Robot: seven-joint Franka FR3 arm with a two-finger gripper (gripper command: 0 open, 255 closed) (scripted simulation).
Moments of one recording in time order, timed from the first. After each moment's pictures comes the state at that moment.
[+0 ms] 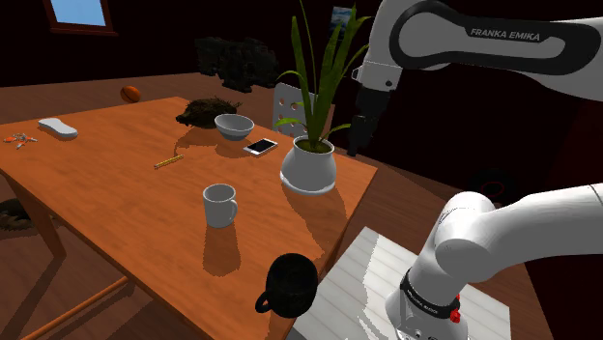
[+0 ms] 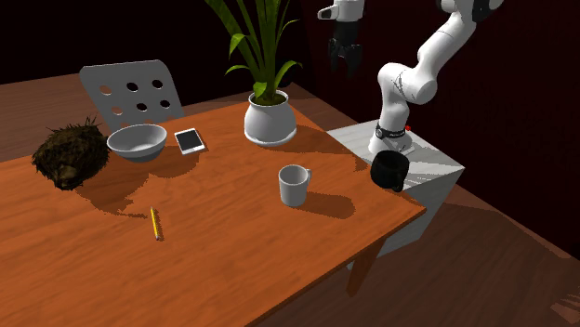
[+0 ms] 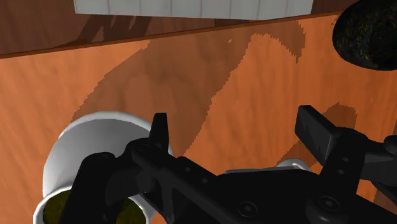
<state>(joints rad) 0.01 -0.82 -0.07 -2.45 -0.01 1.61 -0.11</state>
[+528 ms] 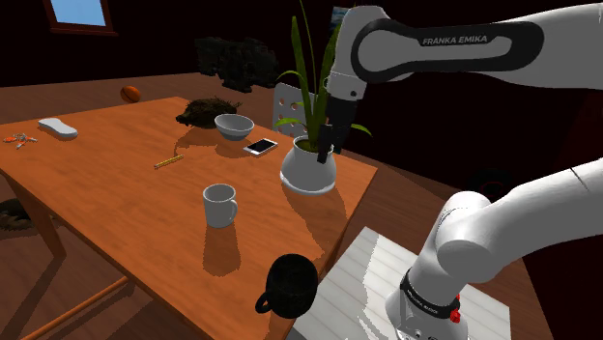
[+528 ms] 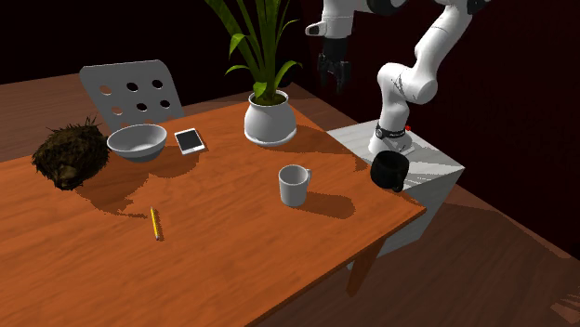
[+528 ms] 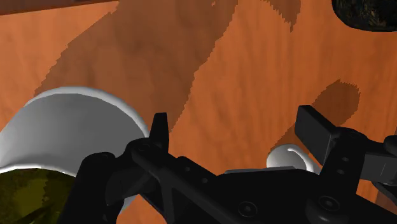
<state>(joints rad) 0.04 -0.64 -0.01 -2.43 0.04 1.77 -0.04</state>
